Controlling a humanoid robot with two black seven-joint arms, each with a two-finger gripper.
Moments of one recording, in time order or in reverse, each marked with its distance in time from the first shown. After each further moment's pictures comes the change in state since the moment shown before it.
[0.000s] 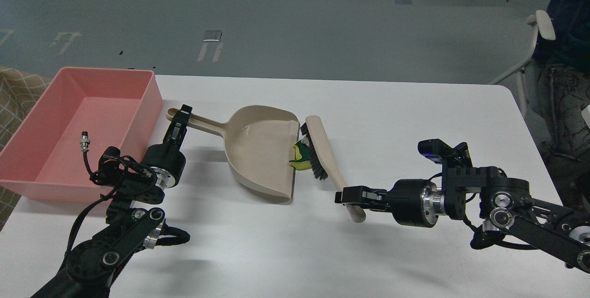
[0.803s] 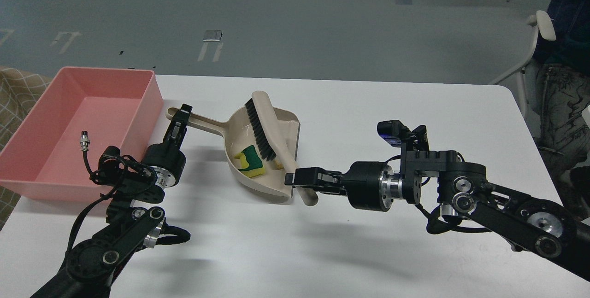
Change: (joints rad) left arm -0.002 -0.002 -0.010 0.000 -0.033 0.000 0.000; right arm 0.045 0.138 0.101 0.008 0.002 0.001 -0.012
